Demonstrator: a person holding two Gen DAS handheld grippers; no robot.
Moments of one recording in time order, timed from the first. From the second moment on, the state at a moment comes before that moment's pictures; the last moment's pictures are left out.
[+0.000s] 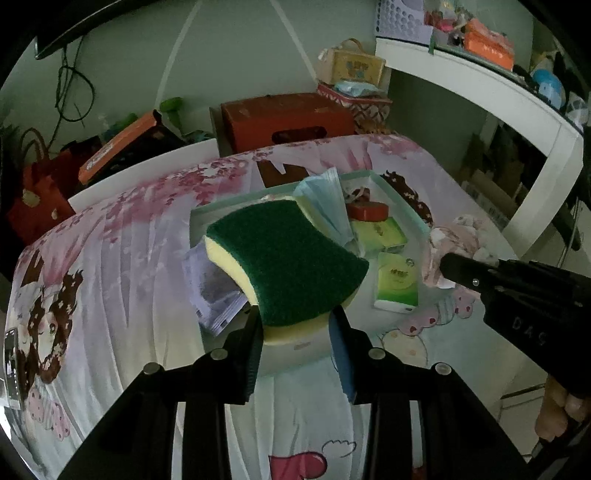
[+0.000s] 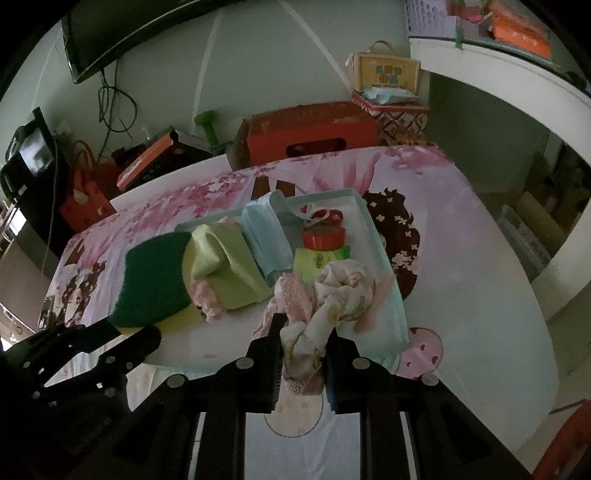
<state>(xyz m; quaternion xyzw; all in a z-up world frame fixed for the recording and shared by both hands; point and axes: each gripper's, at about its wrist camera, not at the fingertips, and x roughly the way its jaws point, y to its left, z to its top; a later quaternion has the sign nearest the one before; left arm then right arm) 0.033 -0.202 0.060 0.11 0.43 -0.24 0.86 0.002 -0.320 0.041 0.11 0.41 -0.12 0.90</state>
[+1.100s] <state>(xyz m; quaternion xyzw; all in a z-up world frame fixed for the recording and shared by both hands) 0.053 -0.238 0.034 0.17 0.47 -0.25 0.83 0.030 -0.334 0.013 0.11 0.43 -0.12 0.89</state>
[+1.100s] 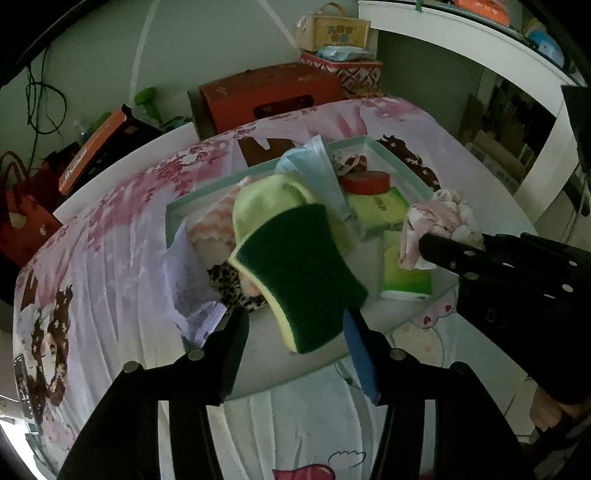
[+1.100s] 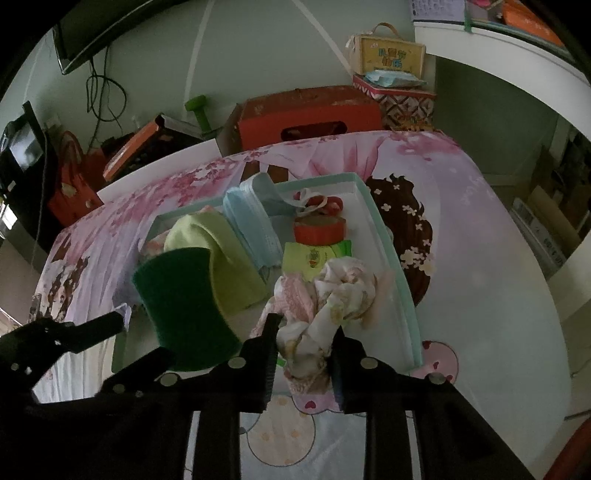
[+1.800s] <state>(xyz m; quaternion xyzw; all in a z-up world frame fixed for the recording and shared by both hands) 0.053 -0.197 0.068 0.14 0.46 -0.19 0.85 0.022 -0.313 0.018 0.08 0.45 -0.12 0.88</state>
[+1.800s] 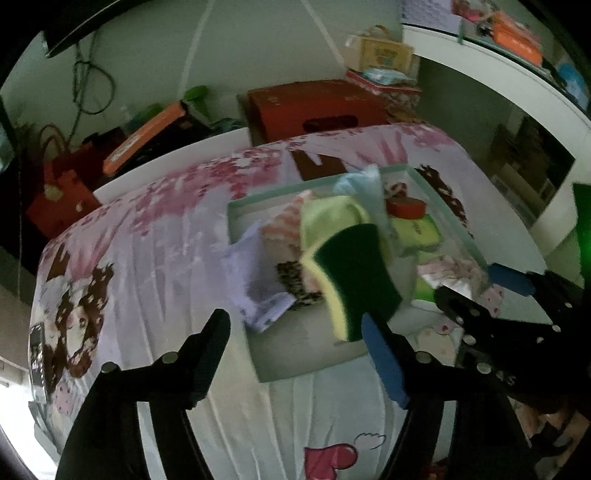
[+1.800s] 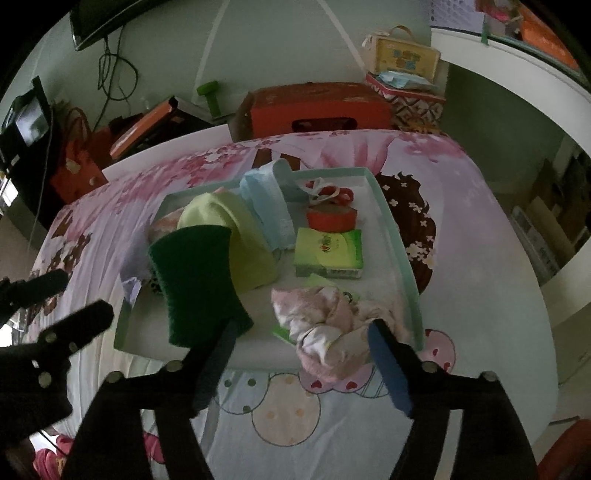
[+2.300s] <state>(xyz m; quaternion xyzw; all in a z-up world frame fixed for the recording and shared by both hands) 0.048 -0.128 0.064 0.07 0.48 -0.11 0.87 0.004 -0.269 0.025 0.04 0.46 -0.10 0.88</state>
